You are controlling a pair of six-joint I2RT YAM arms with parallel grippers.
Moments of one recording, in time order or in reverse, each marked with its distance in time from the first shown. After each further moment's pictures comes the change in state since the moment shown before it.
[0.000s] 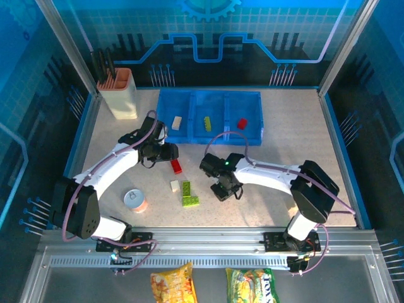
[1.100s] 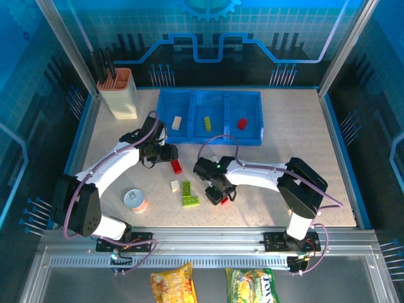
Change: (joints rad) left arm 0.000 0.021 0.011 -0.031 -0.008 0.000; right arm 0.063 0.116 0.013 0.058 0.021 -0.020
